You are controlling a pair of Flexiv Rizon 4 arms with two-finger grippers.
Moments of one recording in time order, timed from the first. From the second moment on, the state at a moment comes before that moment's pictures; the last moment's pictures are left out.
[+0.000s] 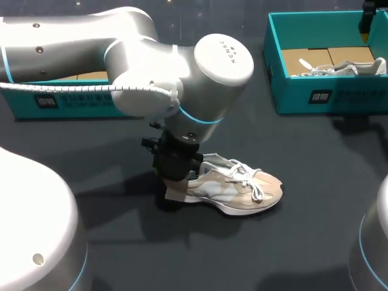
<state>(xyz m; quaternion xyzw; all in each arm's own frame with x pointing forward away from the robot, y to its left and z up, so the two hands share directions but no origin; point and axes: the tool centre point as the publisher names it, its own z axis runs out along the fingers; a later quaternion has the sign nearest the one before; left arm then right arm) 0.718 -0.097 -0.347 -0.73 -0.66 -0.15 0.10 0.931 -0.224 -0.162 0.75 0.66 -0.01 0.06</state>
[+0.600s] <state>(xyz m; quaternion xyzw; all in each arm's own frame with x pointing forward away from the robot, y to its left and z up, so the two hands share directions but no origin) 0.717 -0.101 -0.362 -0.73 -0.66 -0.15 0.12 0.931 -0.224 -0.162 0.75 0.66 -0.01 0.06</state>
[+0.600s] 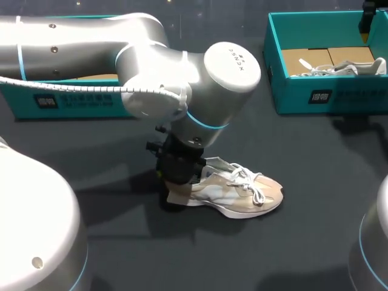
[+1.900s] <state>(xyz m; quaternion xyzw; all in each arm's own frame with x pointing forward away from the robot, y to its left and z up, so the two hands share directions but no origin) 0.690 -0.073 -0.222 -0.57 -0.81 0.05 0.14 0.931 -0.224 -0.162 0.75 0.66 -0.01 0.06</state>
